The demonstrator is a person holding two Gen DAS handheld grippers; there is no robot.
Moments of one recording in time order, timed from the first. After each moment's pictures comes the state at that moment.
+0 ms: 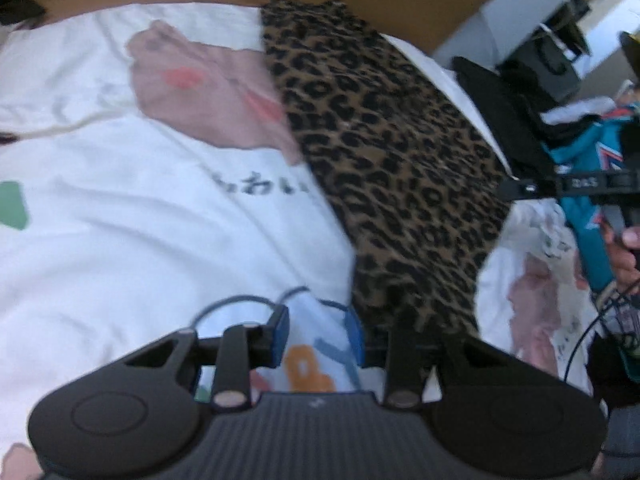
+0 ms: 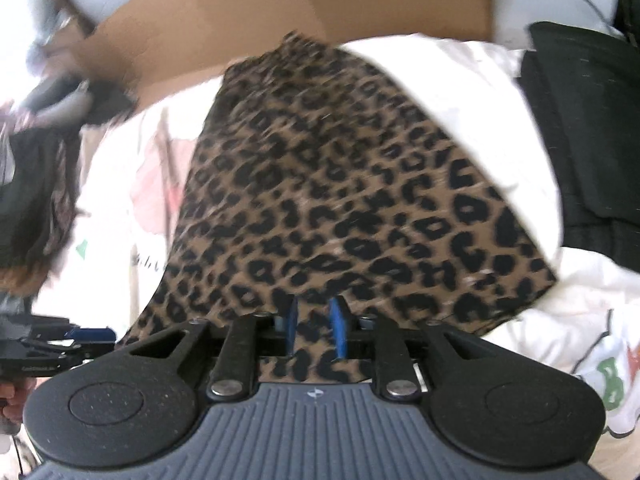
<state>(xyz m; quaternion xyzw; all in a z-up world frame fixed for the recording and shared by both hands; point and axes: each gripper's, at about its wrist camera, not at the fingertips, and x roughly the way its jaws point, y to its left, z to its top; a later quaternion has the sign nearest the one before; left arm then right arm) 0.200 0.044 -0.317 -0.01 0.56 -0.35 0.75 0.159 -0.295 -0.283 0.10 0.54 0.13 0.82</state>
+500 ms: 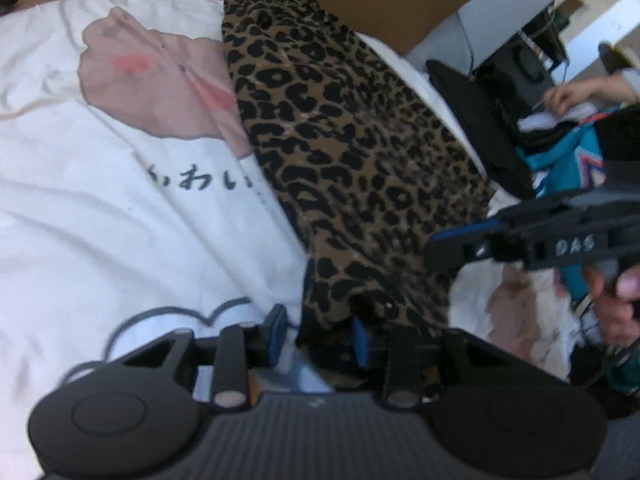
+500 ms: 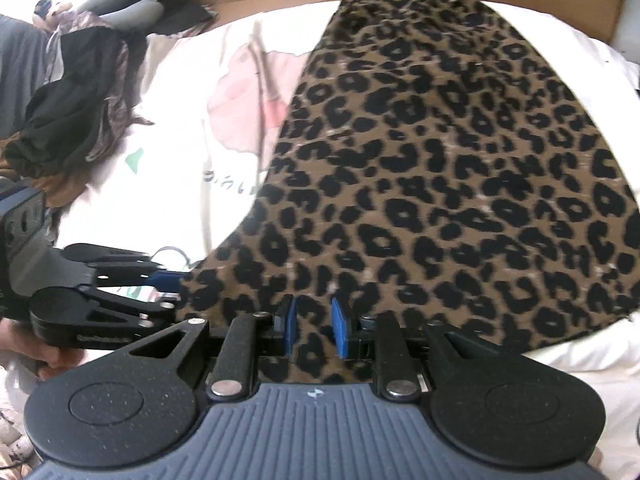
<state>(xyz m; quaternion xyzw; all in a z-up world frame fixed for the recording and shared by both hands) 0.194 0.023 -0.341 -0.07 0.54 -0.38 0.75 0.150 -0.213 -0.297 0.06 0.58 0.22 0.78</state>
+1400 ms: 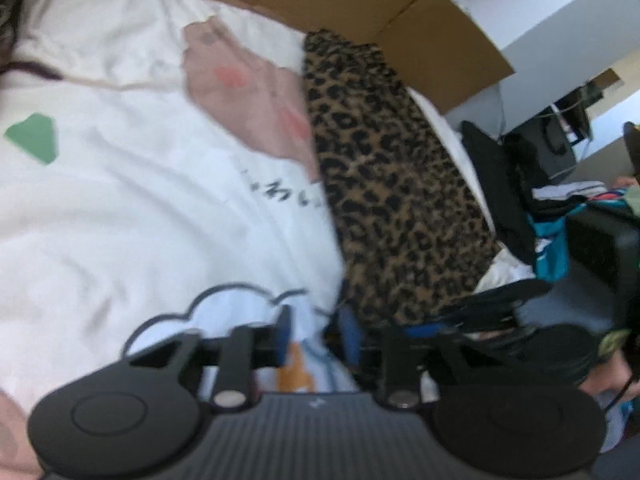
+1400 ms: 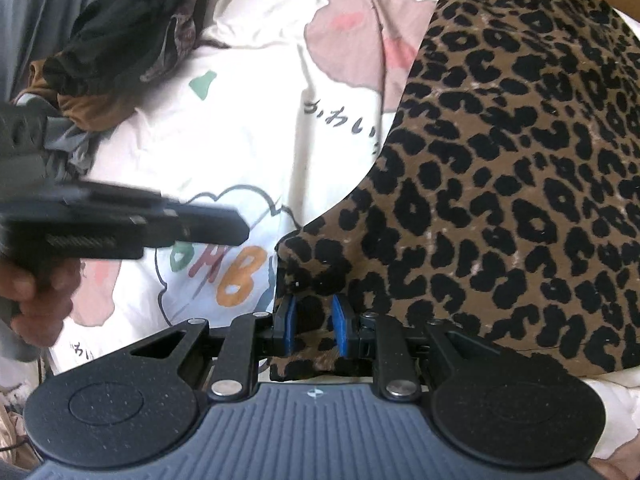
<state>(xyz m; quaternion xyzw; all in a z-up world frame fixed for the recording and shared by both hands) 0.197 0.080 -0.316 -0.14 0.54 -0.32 0.76 0.132 -0.138 -0.321 0.00 0.61 0.30 0.73</state>
